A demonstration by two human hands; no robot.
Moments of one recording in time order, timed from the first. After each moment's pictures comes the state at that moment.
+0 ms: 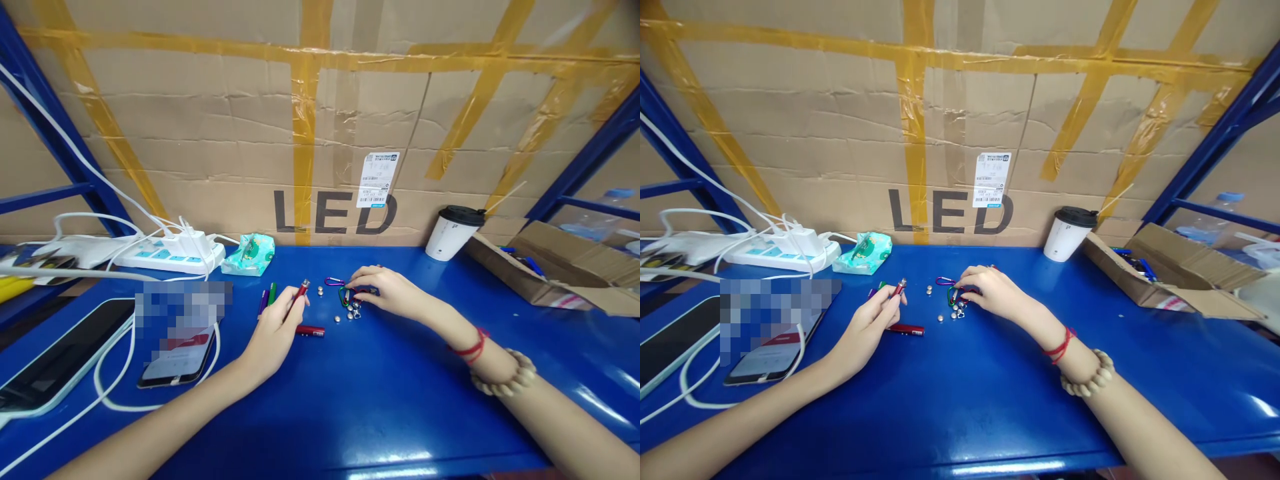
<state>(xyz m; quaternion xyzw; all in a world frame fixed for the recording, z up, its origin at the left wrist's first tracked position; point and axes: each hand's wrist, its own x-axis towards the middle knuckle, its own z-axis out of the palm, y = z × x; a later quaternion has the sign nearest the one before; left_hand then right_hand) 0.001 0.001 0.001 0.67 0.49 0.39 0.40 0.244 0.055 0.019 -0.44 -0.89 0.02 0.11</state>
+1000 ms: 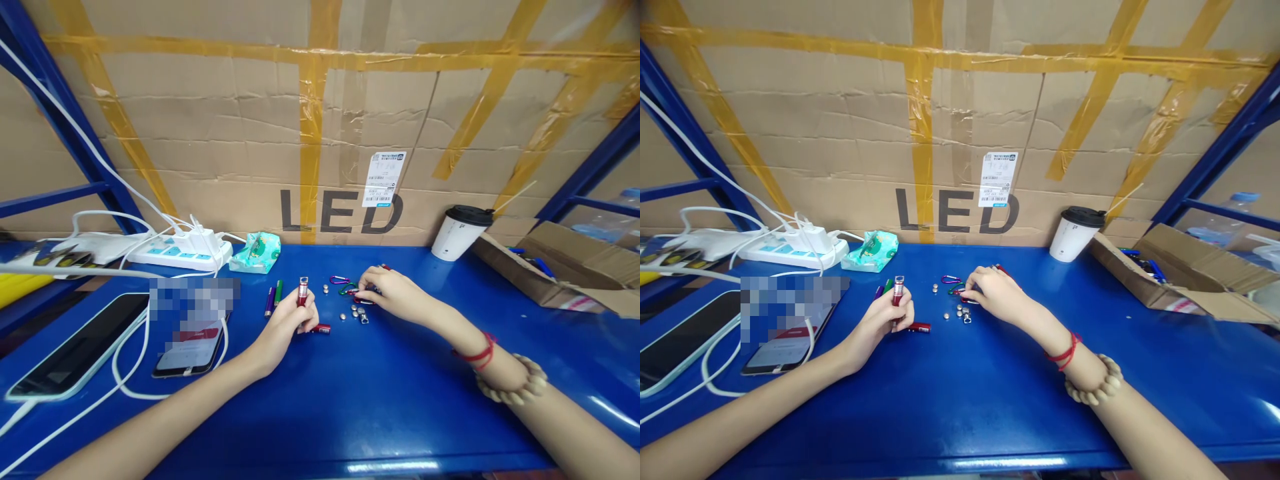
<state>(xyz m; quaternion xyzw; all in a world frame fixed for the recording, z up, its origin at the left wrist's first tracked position) 0.001 0.005 0.000 0.60 0.32 0.42 0.60 0.228 0.044 0.023 -0.51 -0.85 0.05 0.11</state>
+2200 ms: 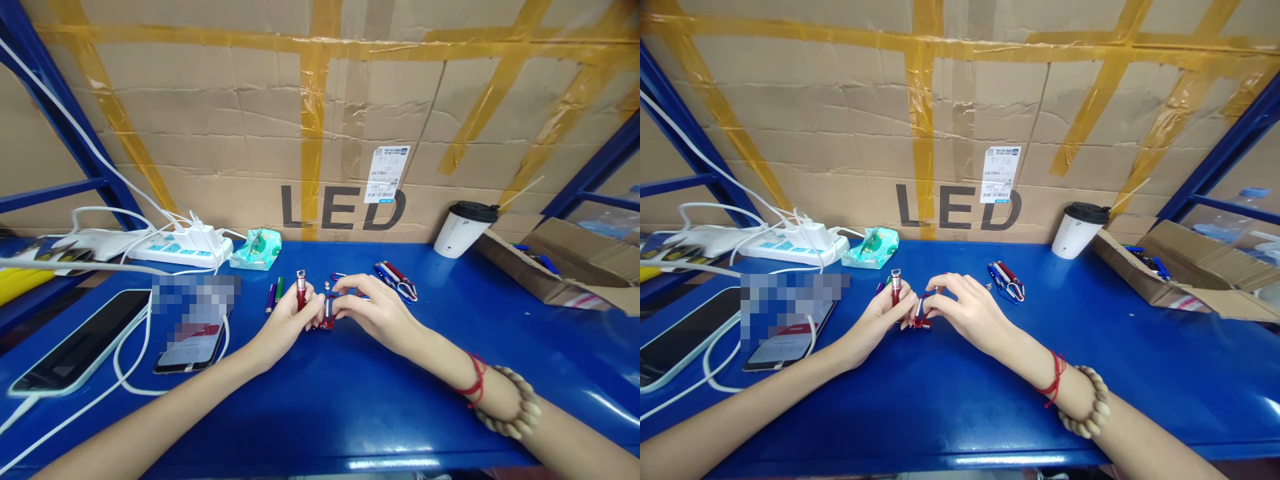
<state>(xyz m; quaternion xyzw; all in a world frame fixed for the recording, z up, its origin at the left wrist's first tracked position) 0.006 0.003 0.004 0.59 0.34 0.43 0.59 0.188 0.008 0.015 -0.26 -0.89 -0.15 0.34</state>
